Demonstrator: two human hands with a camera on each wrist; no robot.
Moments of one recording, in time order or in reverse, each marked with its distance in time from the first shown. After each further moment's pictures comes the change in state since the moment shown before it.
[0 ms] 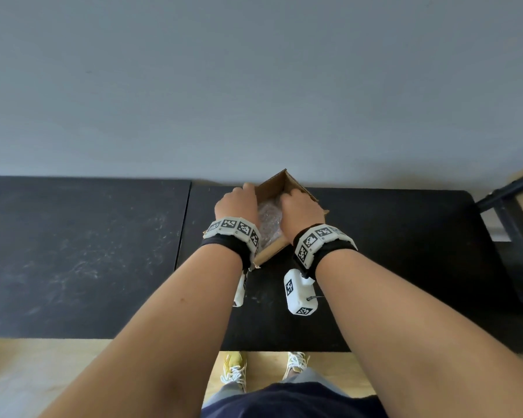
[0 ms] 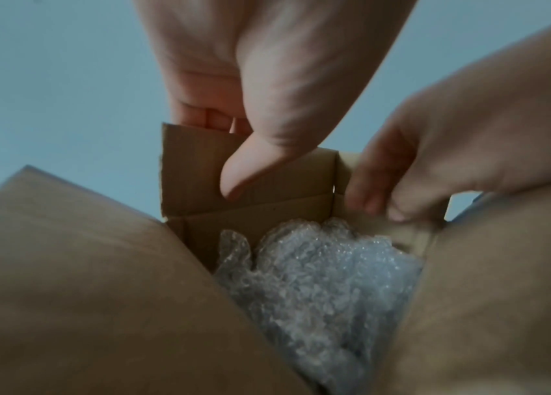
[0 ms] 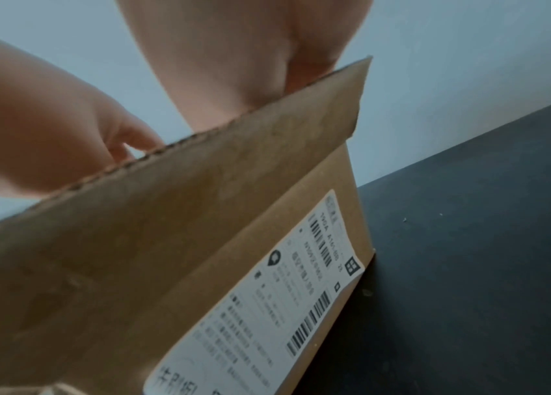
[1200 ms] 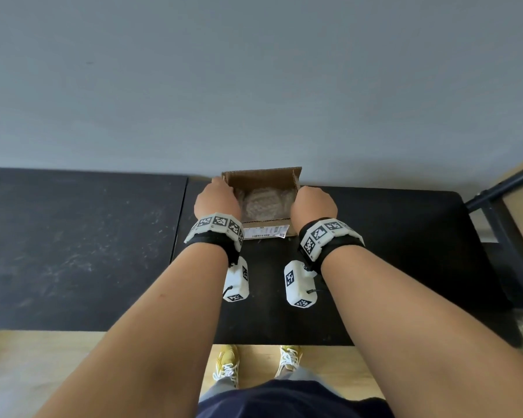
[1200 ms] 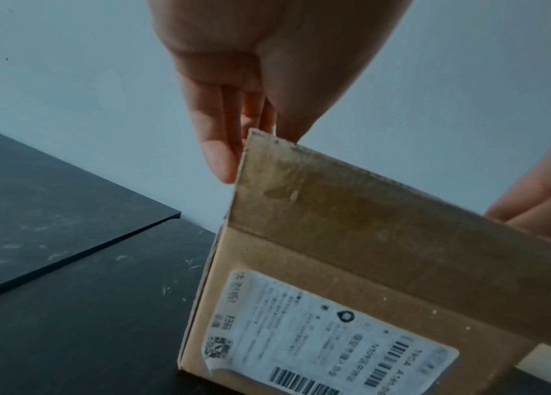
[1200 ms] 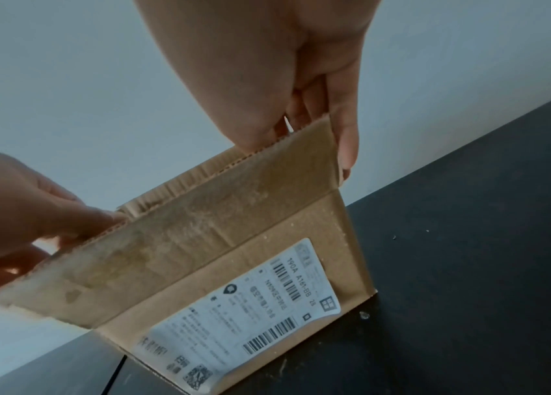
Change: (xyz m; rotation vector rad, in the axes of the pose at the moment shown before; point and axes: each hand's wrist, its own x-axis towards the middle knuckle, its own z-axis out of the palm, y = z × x) left_hand -0.002 -0.025 0.000 -0.353 0.089 -0.315; right_hand -0.008 0.011 -0.020 0.017 -0.048 0.306
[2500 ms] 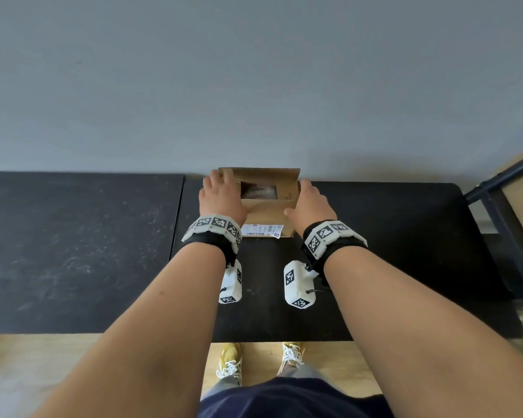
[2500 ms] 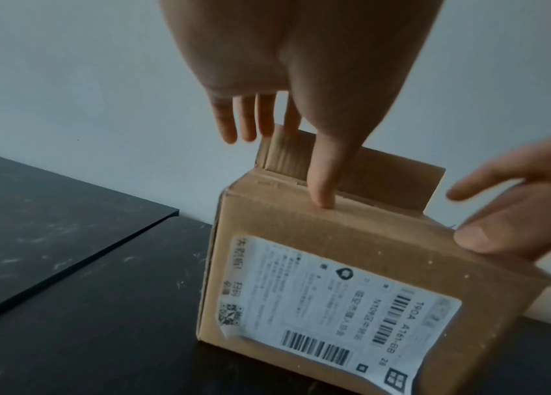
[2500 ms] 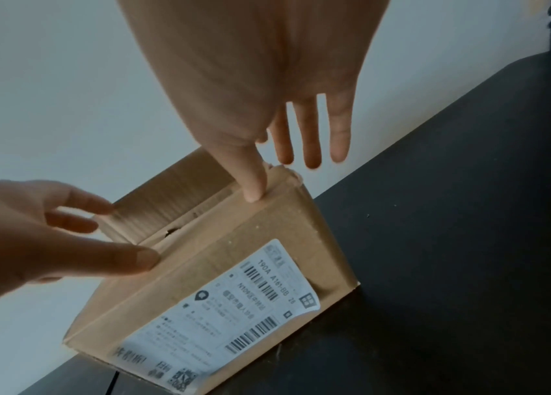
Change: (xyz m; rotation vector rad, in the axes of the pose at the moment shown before) left_hand 0.004 -0.006 0.025 0.144 0.098 0.310; right_hand 0.003 0.012 0.022 0.262 -0.047 0.022
